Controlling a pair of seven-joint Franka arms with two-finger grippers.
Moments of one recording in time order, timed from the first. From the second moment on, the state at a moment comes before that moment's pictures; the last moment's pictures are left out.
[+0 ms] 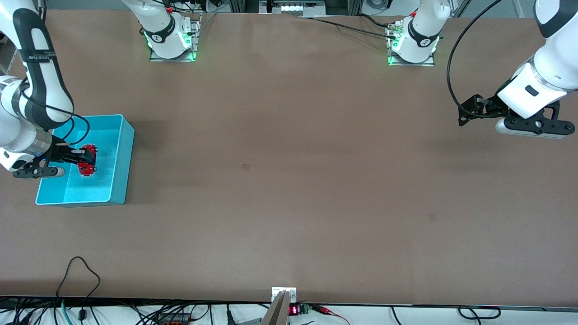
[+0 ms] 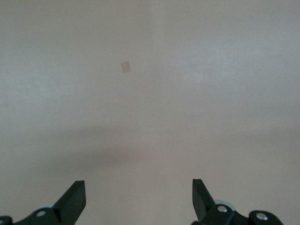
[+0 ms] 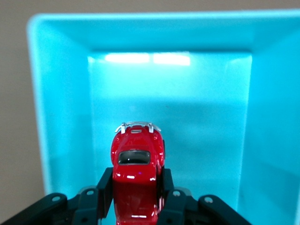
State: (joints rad) left arm -0.05 0.00 -0.05 -1.70 -0.01 1.69 -0.01; right arm -0.26 0.35 -0.04 -1.99 0.03 2.30 -0.37
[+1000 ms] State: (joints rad) left arm -0.04 -0.04 -0.05 -1.68 -0.01 1.58 -0.01; right arm -0.30 0.50 -0.03 -2.03 0.02 2.54 -0.37
